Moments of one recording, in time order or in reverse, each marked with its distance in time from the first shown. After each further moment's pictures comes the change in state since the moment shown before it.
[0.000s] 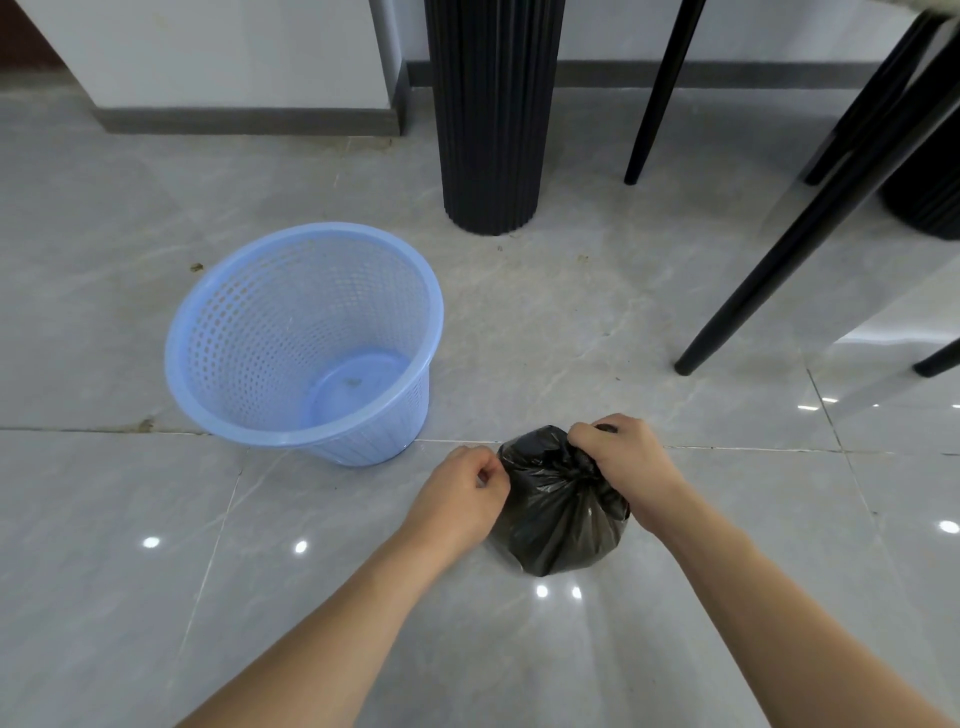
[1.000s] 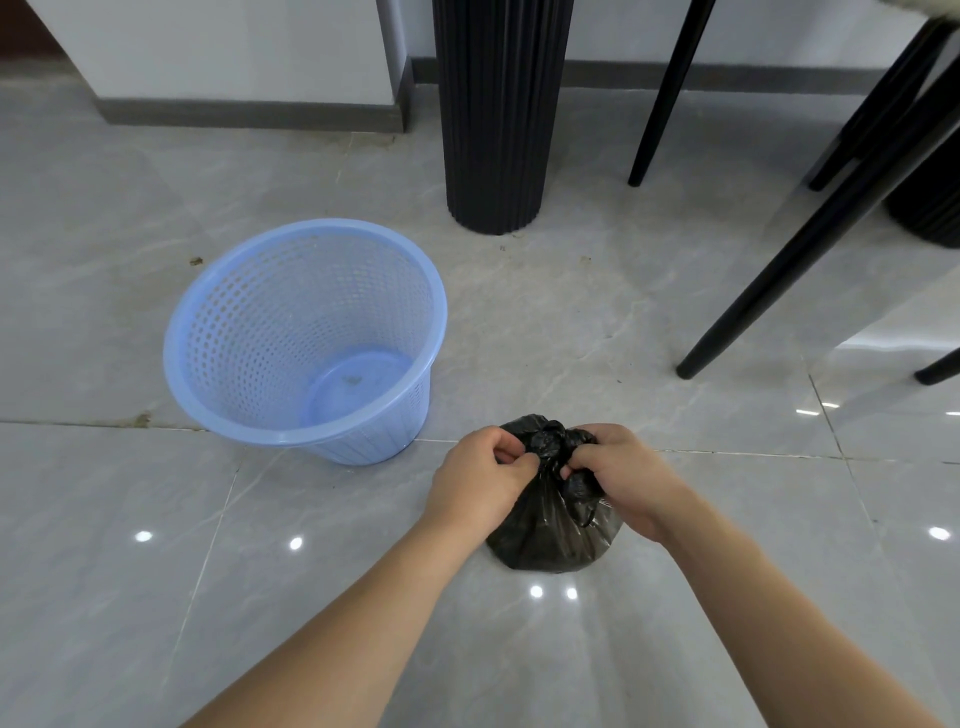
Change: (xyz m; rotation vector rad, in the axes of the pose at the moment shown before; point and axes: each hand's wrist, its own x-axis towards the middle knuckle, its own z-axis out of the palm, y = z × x) left_hand 0.012 0.021 0.008 -0.142 0.073 -0.085; right_hand 0.006 0.008 0.004 0.126 -0.220 0.055
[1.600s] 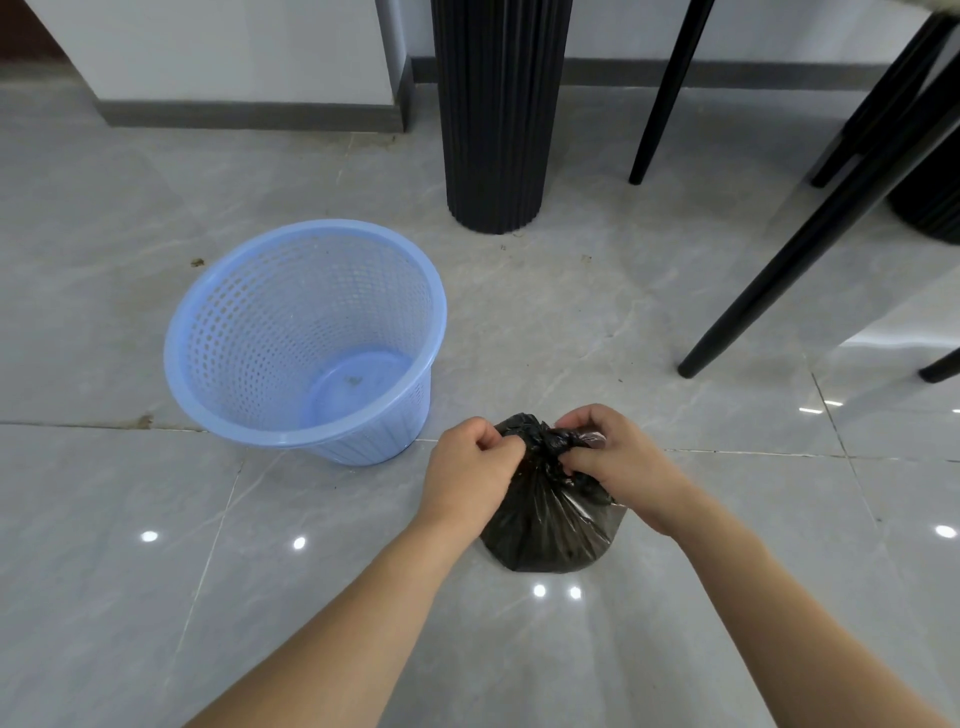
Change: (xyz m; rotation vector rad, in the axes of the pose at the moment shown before) left_hand -0.005 0.009 -0.009 -0.165 0.096 -0.015; right_hand 0.001 0.000 -0.007 -0.215 0.035 -0.169
